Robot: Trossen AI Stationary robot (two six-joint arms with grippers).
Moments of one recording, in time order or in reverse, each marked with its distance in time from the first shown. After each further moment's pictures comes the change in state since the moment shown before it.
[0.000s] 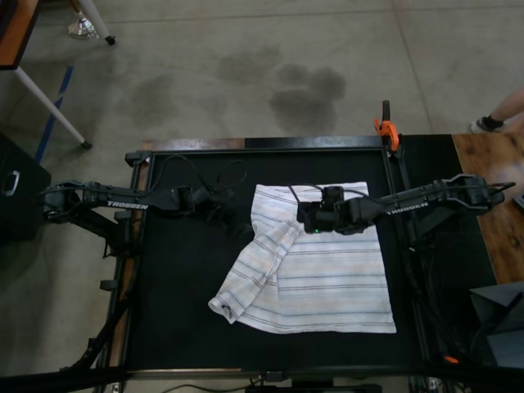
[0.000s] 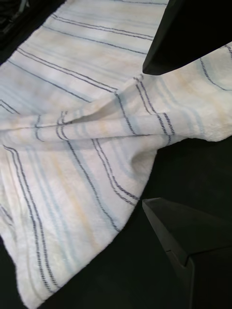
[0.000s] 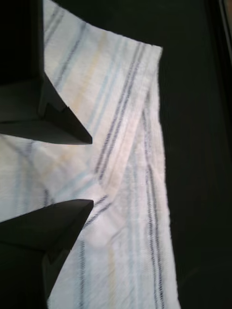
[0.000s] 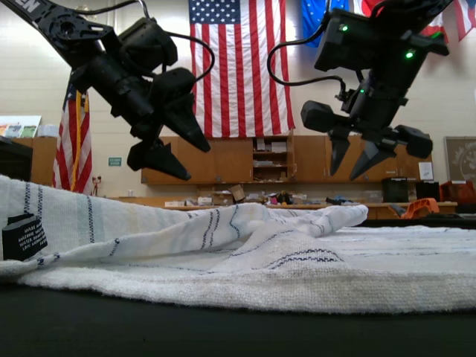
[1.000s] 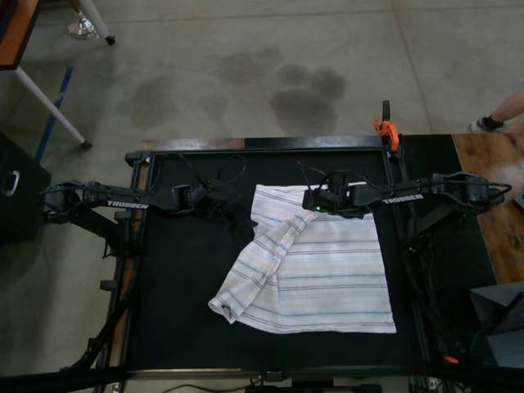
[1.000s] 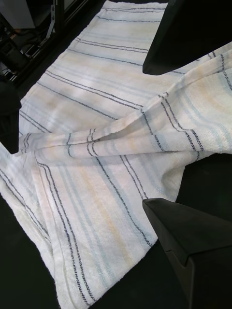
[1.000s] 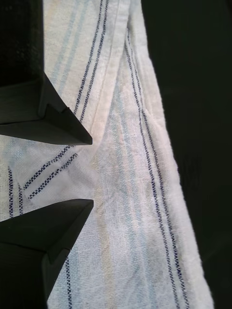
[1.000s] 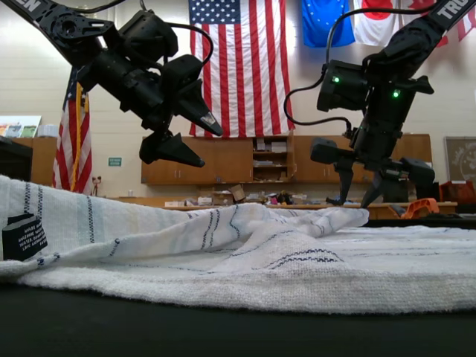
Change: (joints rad) left arm 0.000 0.000 0.005 0.098 0.000 0.001; right arm -0.198 0.006 -0.118 0.118 -0.203 -0.026
